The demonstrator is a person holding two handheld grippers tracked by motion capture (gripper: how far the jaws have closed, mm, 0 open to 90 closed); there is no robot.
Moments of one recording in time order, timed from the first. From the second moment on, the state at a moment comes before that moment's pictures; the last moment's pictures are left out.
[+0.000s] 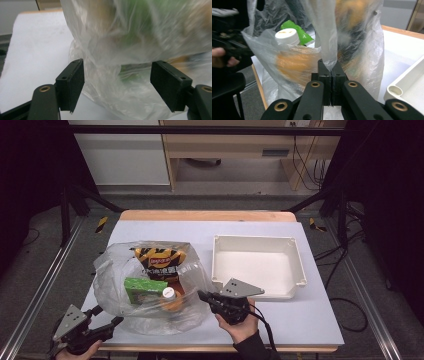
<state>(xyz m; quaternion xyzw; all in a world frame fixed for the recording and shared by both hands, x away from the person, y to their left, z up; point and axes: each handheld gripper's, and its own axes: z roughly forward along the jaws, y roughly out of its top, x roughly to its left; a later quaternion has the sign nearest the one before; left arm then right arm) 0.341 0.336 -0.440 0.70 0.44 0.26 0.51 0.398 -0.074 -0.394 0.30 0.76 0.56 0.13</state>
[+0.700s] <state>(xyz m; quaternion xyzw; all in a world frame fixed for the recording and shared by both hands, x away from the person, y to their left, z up) 0.360 0.319 -0.391 0.71 0.43 0.27 0.49 0.404 -0.070 -0.397 0.31 0.76 0.55 0.13</state>
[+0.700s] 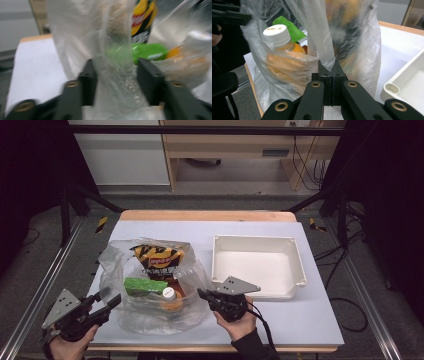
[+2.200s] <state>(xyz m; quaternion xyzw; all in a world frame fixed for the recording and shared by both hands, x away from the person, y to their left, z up) 0.381 0.296 -0.478 0.78 0.46 0.23 0.35 0.409 -0.065 -0.483 0.36 0.82 0.44 0.11</state>
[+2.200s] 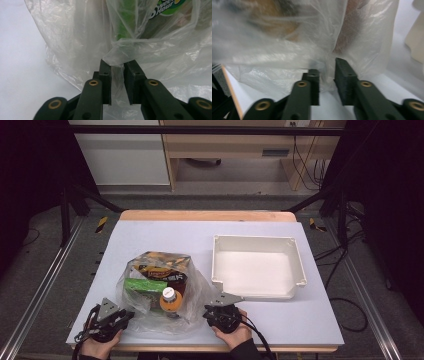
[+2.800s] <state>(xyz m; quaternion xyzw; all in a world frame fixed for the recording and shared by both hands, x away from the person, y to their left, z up) 0.382 0.296 -0.479 0.78 0.46 0.23 0.35 0.376 -0.104 -0.402 0.31 0.74 0.58 0.15</state>
